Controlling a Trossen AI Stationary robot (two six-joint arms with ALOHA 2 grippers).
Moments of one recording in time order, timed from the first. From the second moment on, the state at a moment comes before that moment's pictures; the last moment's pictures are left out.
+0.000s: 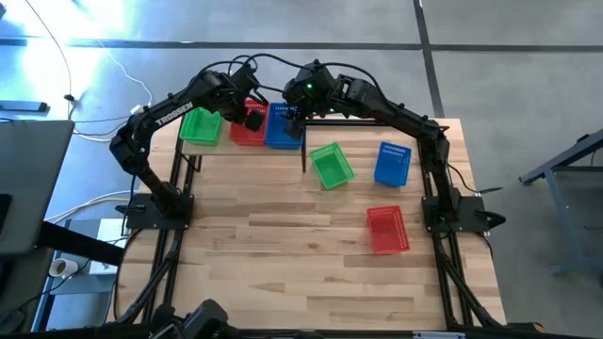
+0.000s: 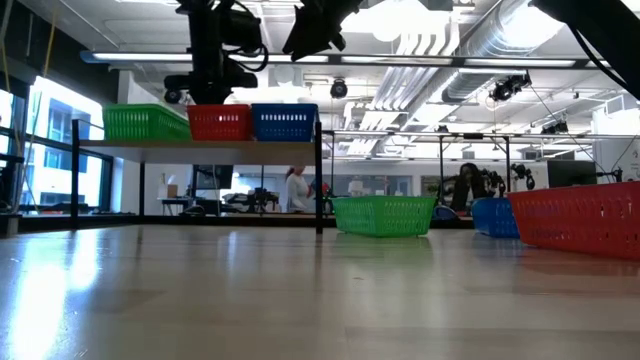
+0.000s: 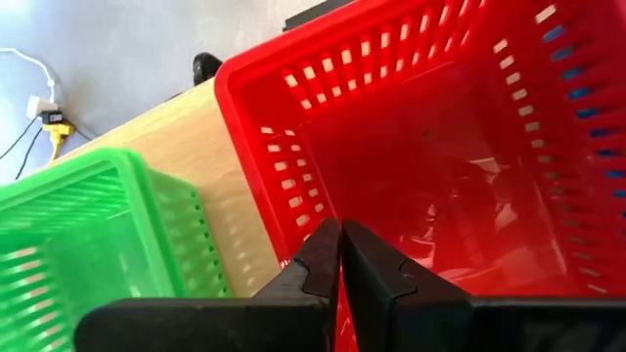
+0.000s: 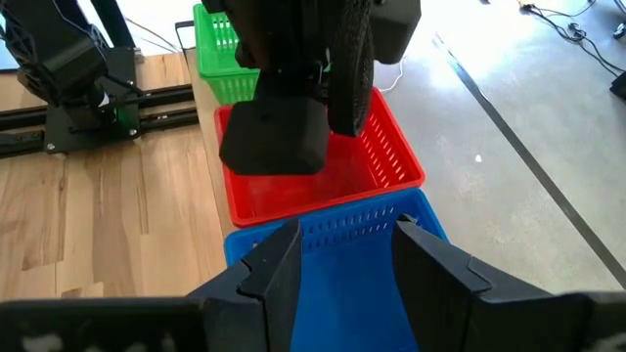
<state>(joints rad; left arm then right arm) 0.85 1.63 1.59 -1.26 -0.25 -0.38 -0.35 2.07 2.36 -0.90 0.02 -0.11</state>
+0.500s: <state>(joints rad) 0.85 1.62 1.59 -1.29 -0.27 -0.38 -0.35 2.07 2.36 -0.90 0.02 -0.11</state>
